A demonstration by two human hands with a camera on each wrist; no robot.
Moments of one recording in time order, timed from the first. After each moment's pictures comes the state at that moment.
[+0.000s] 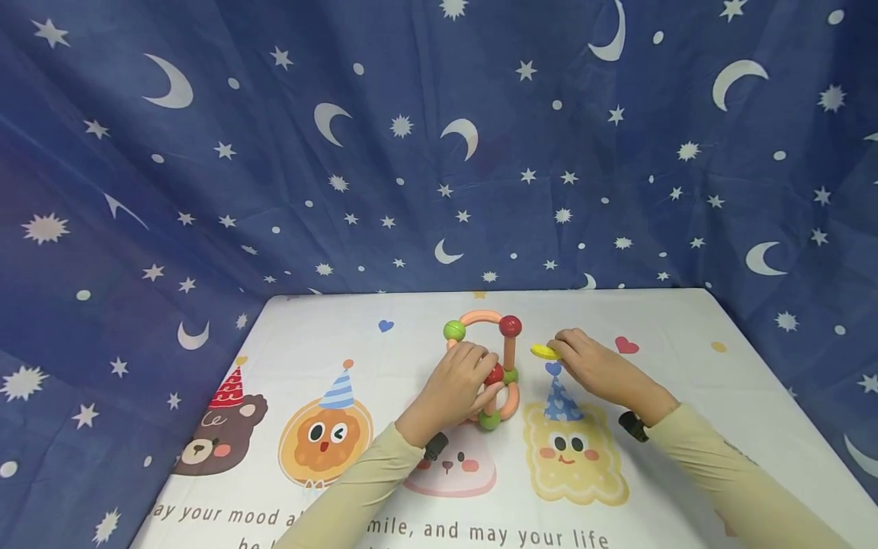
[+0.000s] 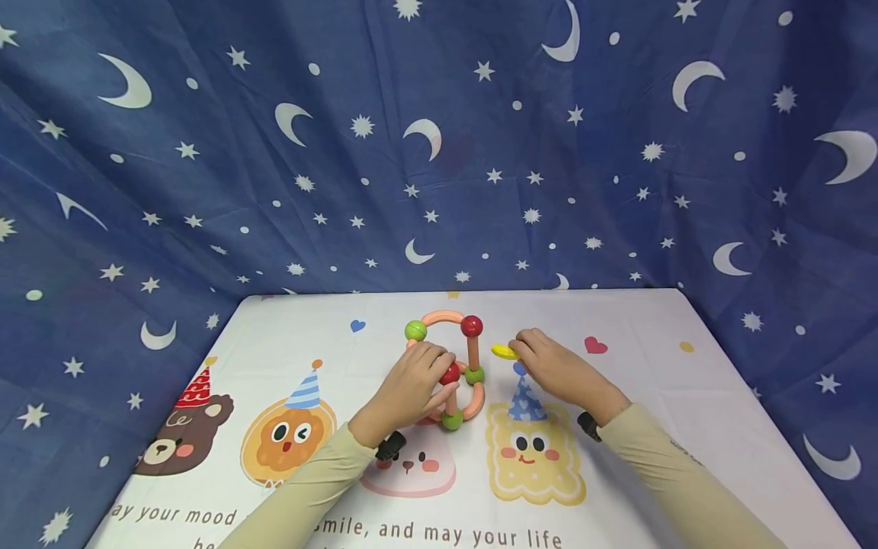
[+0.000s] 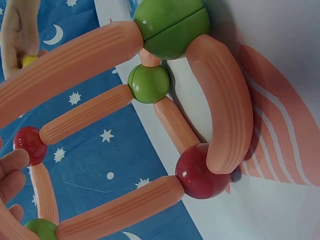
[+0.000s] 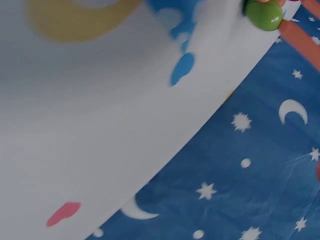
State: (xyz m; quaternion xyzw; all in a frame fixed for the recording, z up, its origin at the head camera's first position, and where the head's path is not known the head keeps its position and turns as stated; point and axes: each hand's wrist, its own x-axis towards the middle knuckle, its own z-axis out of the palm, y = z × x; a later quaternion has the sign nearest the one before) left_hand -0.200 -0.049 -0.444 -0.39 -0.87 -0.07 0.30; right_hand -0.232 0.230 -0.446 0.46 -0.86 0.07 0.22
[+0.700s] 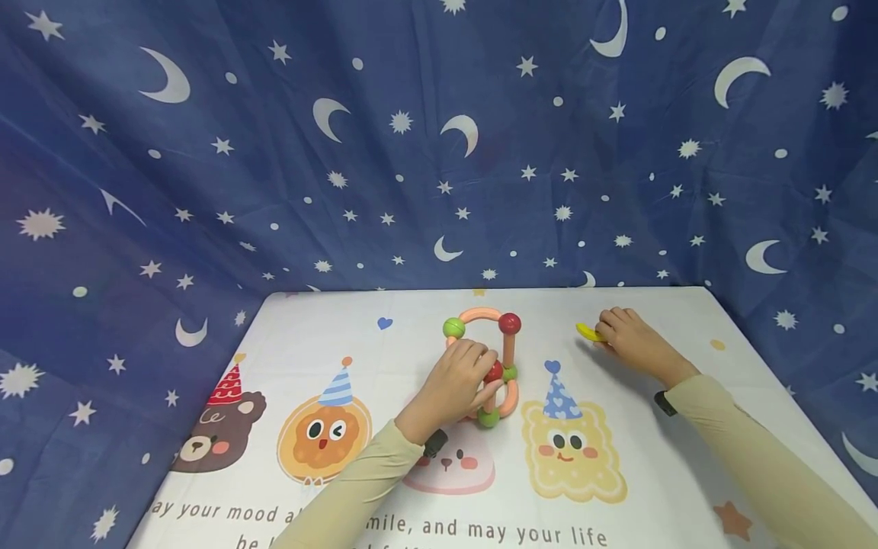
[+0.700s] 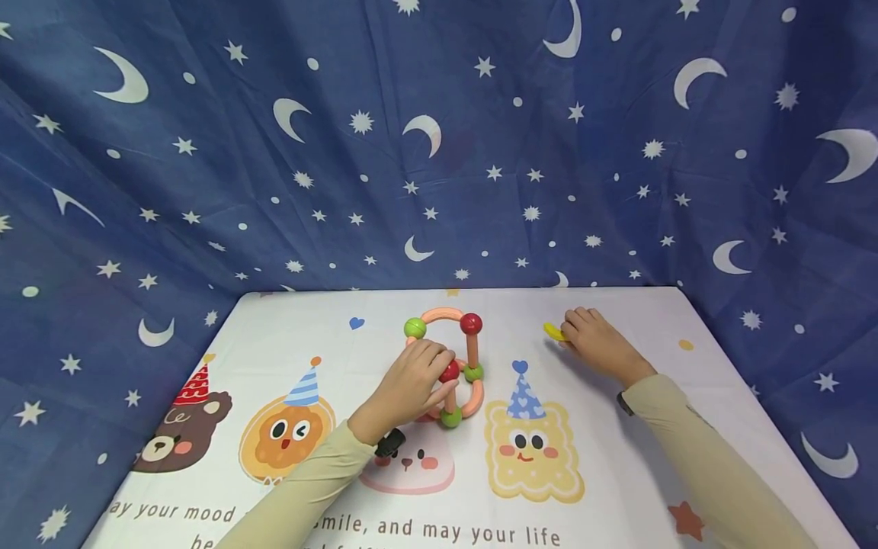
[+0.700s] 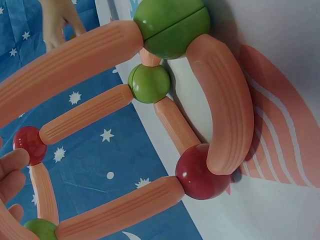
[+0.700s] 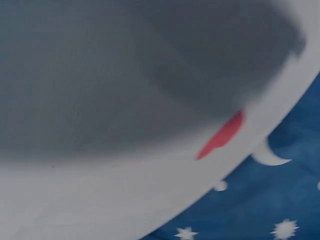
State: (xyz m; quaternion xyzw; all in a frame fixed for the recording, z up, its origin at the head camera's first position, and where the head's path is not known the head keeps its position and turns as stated) left_hand -0.202 -0.047 -0.444 -0.40 -0.86 -0.07 0.32; right_hand -0.286 0.309 -0.476 0.40 -0.89 -0.02 0.23
